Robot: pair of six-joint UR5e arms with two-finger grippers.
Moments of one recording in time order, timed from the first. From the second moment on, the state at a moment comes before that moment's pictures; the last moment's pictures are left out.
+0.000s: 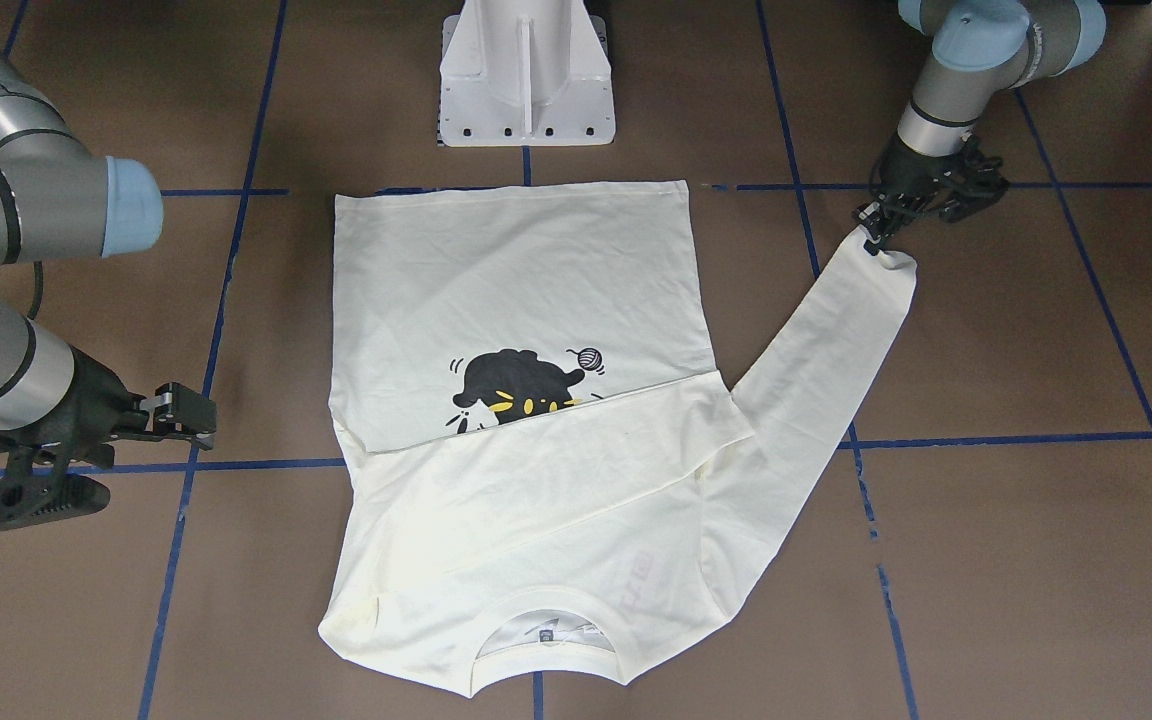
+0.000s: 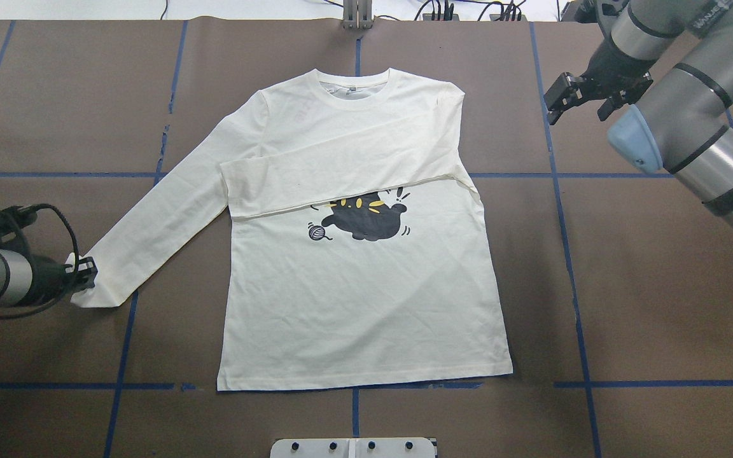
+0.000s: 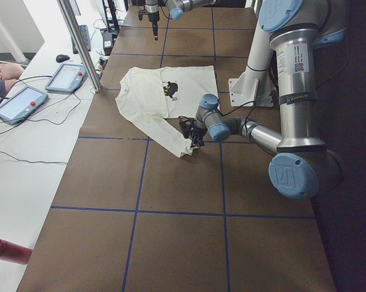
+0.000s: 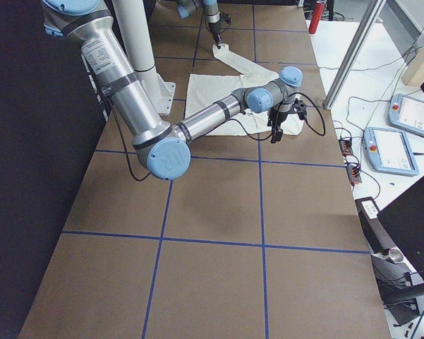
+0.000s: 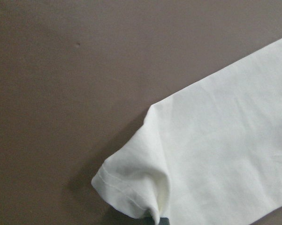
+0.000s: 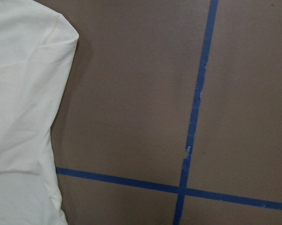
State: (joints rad) left arm -0.60 -1.45 -2.00 -2.06 -1.76 -1.58; right arm 1.06 -1.07 1.55 -1.60 2.28 0.55
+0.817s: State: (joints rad) left arm -0.71 -2.29 -1.86 -1.54 -1.80 -1.48; right arm 1.11 -1.29 1.67 -1.58 2.28 0.55
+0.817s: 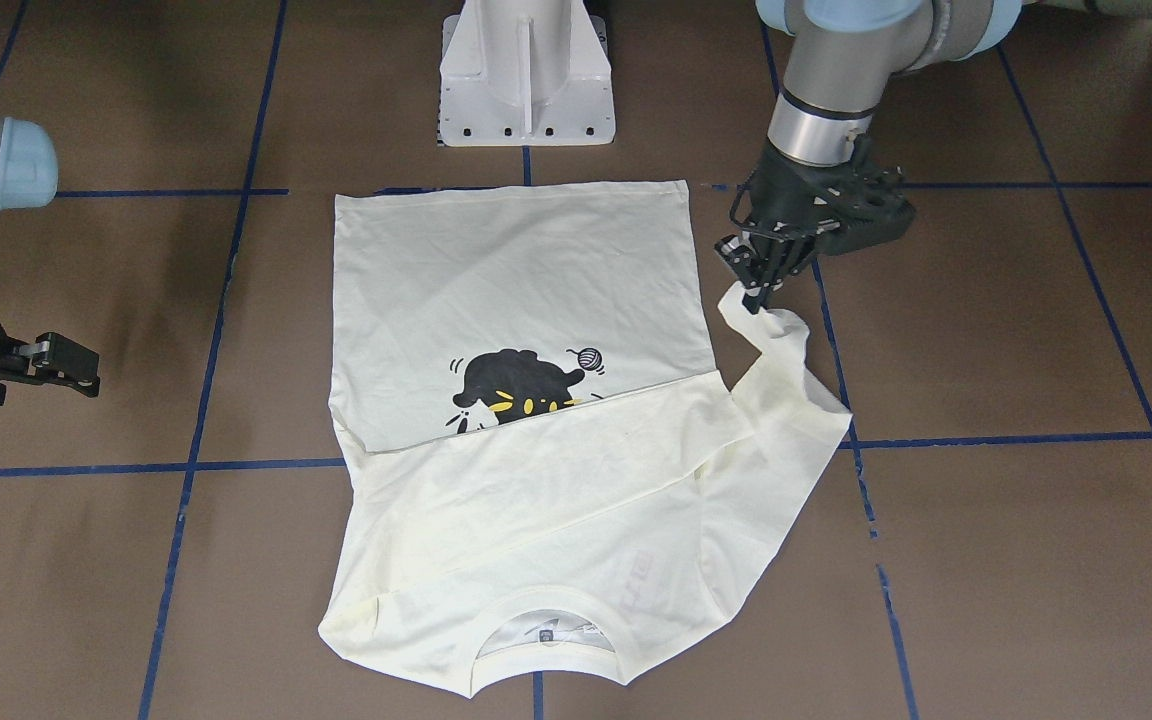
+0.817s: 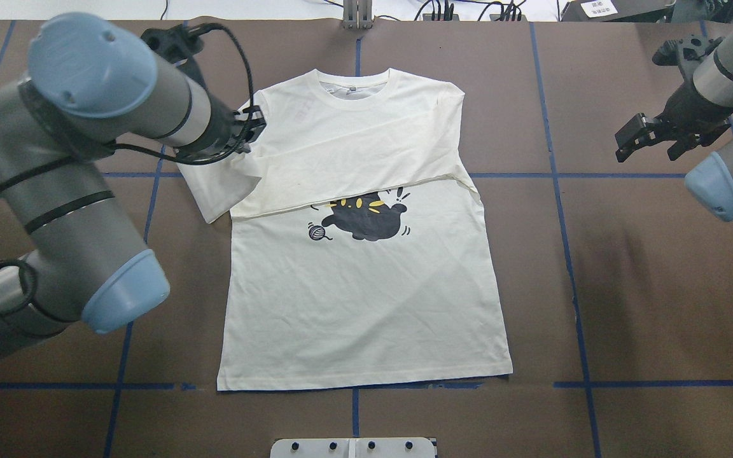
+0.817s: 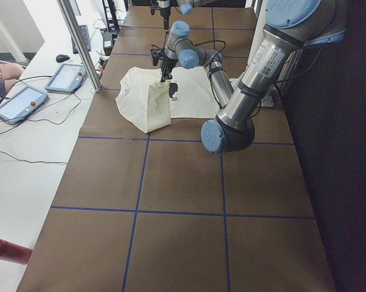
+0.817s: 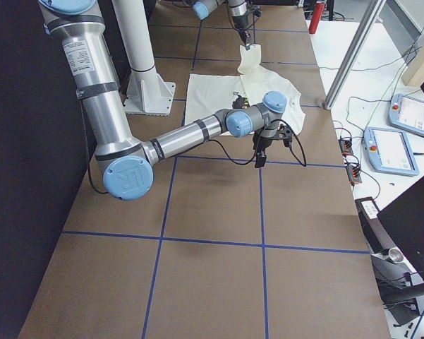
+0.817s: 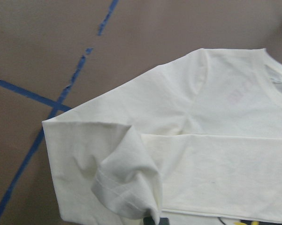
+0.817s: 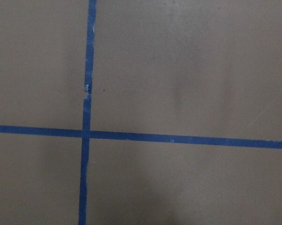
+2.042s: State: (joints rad) left arm -0.46 -2.82 -0.96 -2.05 -1.65 -1.70; right arm 1.11 -1.29 1.68 -1.58 2.29 0.57
